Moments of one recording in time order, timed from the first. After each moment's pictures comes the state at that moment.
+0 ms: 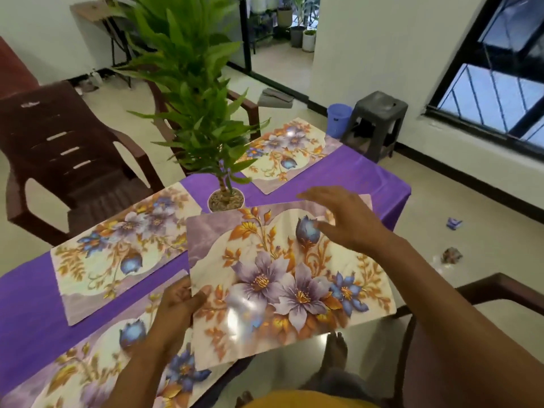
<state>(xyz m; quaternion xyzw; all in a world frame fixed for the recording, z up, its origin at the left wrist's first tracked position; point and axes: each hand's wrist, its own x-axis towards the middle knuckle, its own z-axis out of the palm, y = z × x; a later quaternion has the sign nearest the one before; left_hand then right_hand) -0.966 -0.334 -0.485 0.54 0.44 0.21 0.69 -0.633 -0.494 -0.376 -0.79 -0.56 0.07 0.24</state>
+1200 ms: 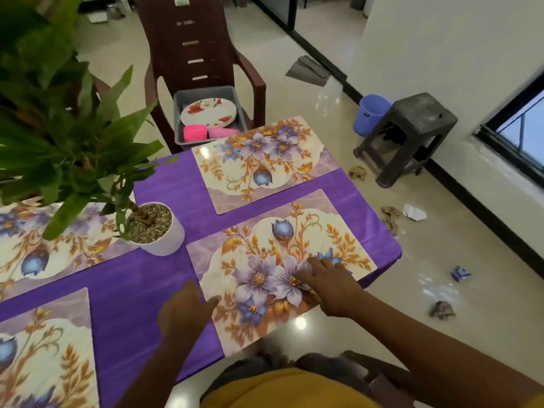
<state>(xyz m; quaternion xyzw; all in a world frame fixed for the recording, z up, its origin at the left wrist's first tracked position) -0.701 -0.366 -0.589 0.75 0.63 -0.06 0.19 -0.382 -0.494 -0.545 -0.70 -0.66 0.20 -0.18</state>
